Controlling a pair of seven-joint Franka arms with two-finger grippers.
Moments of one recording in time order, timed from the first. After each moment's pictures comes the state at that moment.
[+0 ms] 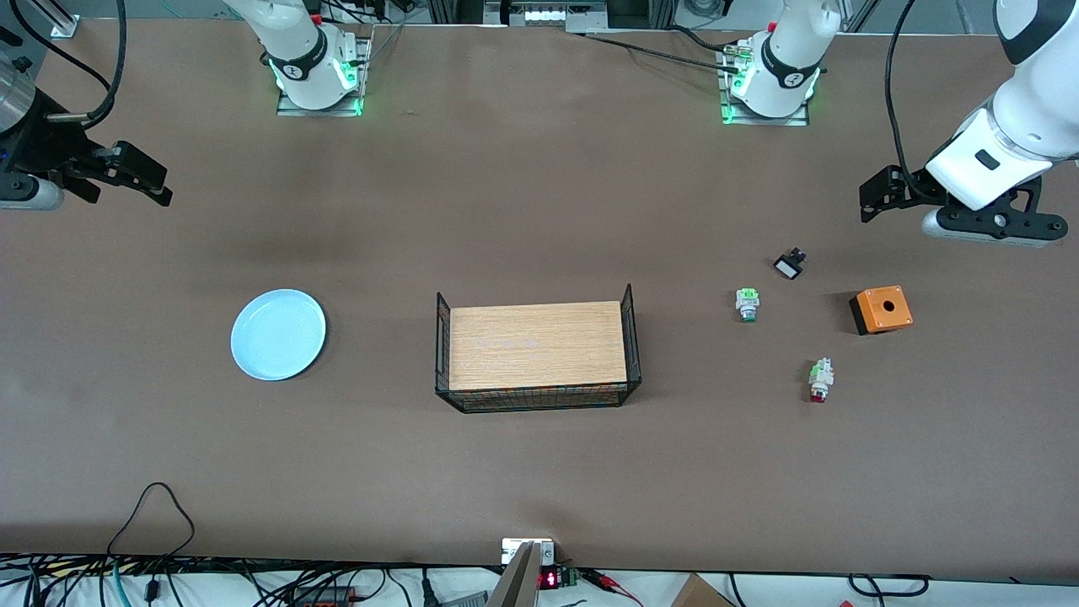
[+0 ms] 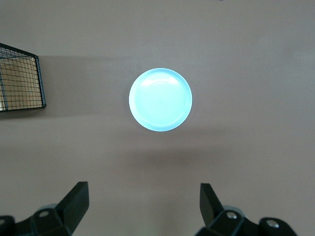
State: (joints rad) left arm -0.06 -0.05 -0.03 -1.77 0.02 1.68 0.01; right arm -0.04 -0.06 0.08 -1.69 0.01 1.64 0.08
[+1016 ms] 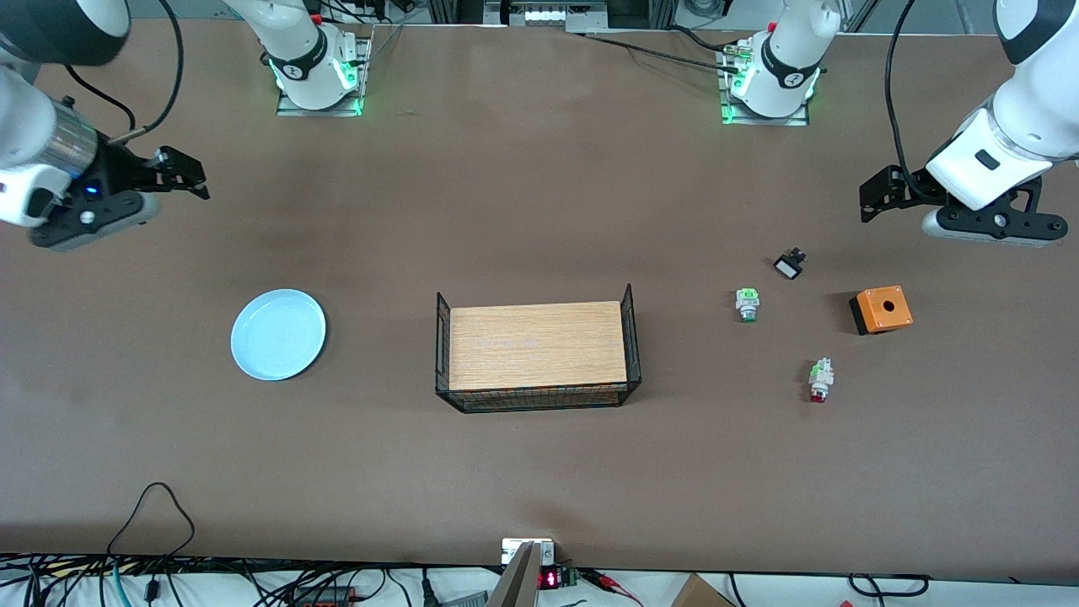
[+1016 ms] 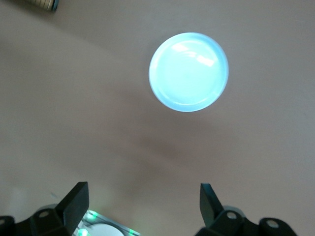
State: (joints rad) left arm -0.06 -0.05 -0.03 -1.77 0.02 1.68 0.01; right arm -0.03 -0.01 0.08 -1.82 0.01 1.64 -0.46
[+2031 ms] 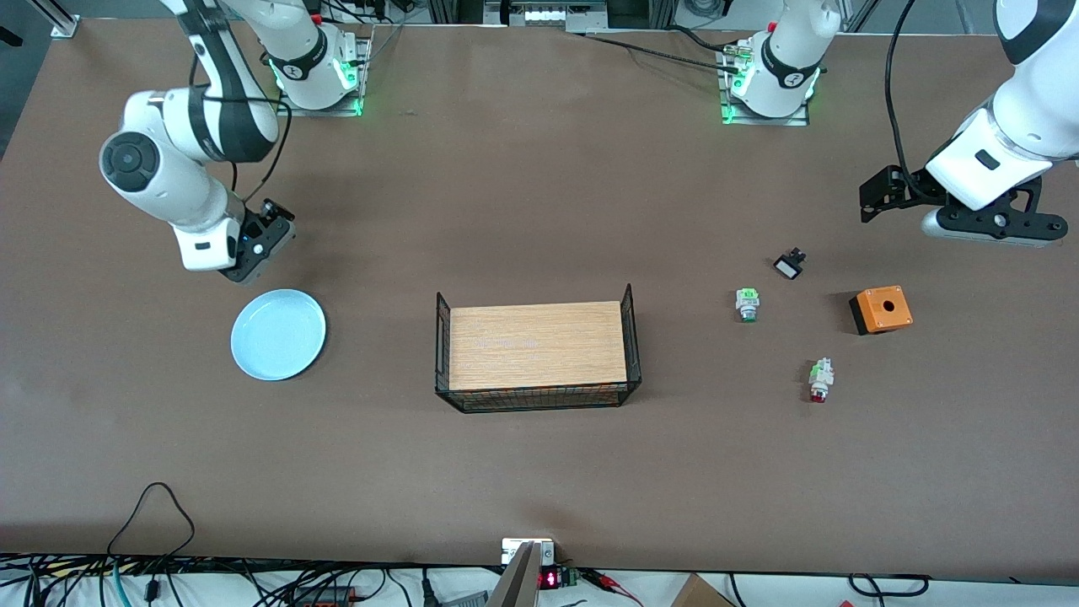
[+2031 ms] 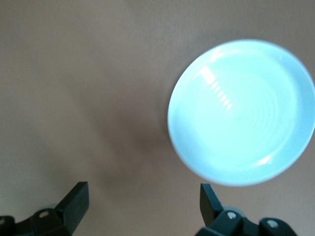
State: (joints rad) left arm -0.06 -0.05 -0.03 -1.77 0.02 1.68 0.01; right arm 0.00 0.11 0.08 -2.34 -0.03 2.43 -0.90
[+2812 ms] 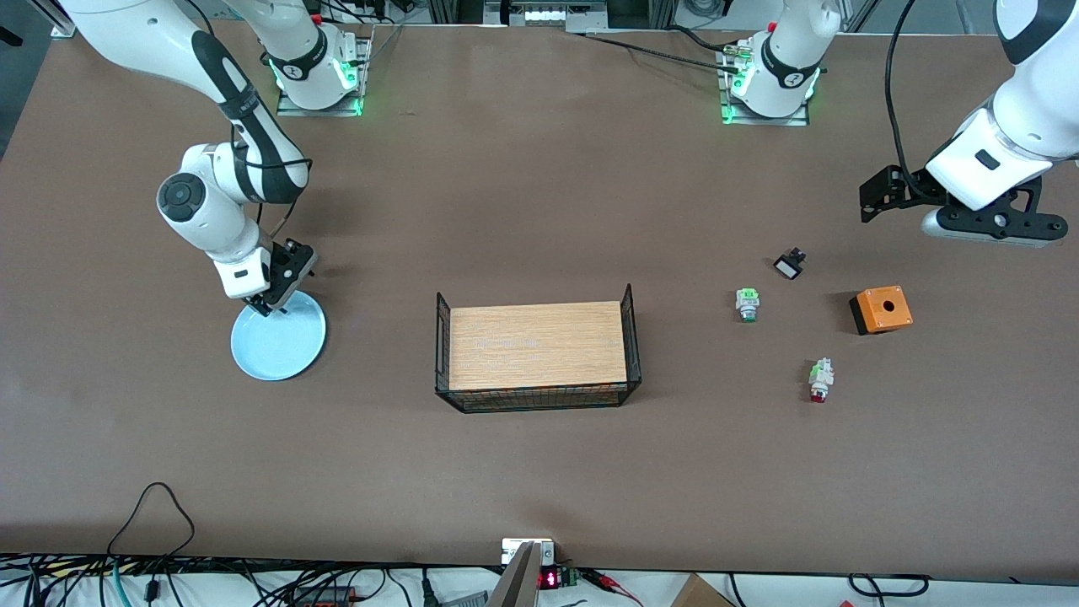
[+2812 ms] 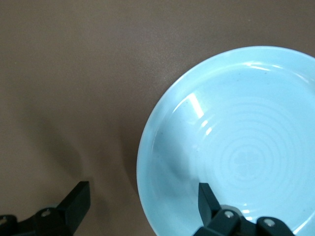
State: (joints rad) left arm -0.06 -0.05 -0.03 -1.77 0.02 1.68 0.01; right arm -0.02 0.36 0.07 -2.38 -0.03 2.82 -1.04
